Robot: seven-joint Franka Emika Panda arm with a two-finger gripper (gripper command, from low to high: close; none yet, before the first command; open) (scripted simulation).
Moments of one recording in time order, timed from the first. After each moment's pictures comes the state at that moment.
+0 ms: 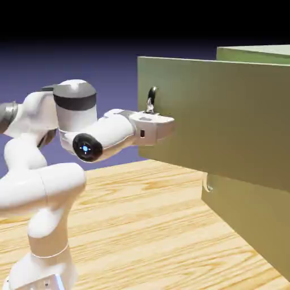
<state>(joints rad) 1.67 1.42 -2.70 -3.04 1.97 1.03 -0.85</state>
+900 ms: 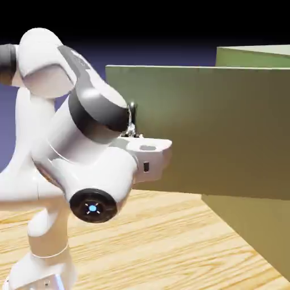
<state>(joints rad) 1.41 0.44 -2.88 -2.44 1.04 0.66 -1.55</state>
